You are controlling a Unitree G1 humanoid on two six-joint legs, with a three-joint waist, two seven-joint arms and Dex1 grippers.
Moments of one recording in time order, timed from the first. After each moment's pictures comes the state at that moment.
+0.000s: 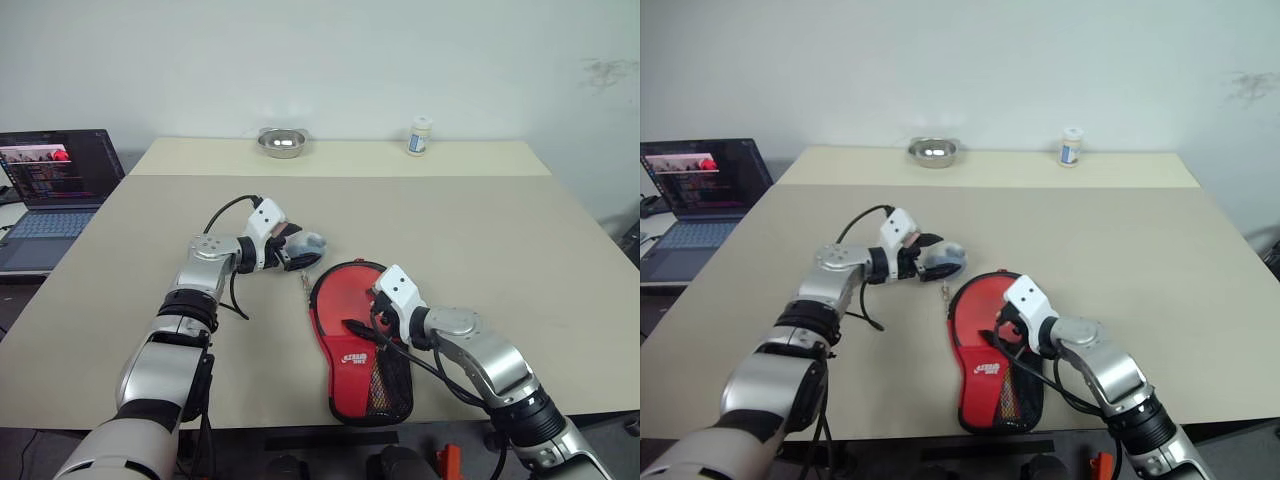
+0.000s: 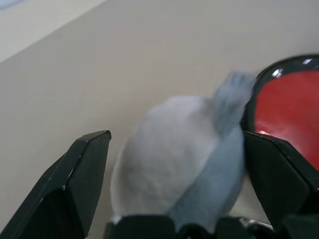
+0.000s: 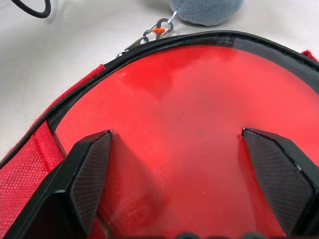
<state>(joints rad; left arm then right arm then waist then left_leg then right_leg) -0.99 0.45 -0.08 1.06 -0.01 -0.08 -0.99 -0.41 -0.33 0.34 -0.20 0.18 0.73 0.54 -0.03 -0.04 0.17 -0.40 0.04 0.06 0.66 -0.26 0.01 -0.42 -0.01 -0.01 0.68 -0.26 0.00</state>
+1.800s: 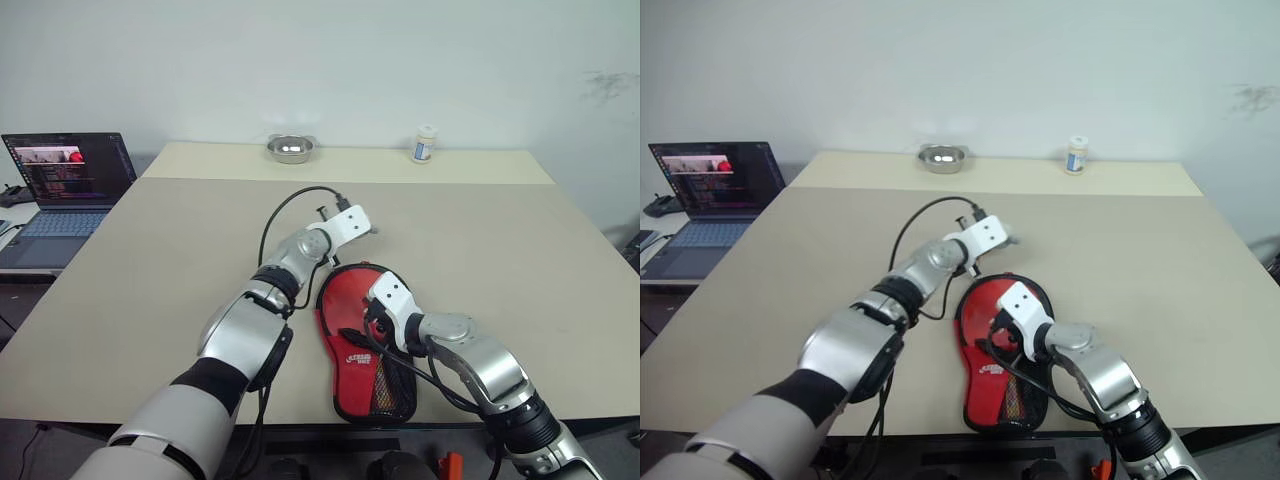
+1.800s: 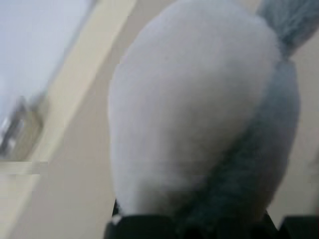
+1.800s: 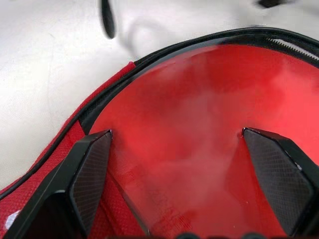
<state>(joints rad) -1.29 0.09 -0.32 1.41 0.45 -0.13 -0.25 -0.38 -0.31 0.37 -0.22 0.13 0.82 0.55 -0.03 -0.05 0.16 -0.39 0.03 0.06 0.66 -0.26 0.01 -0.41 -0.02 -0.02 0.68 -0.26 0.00</state>
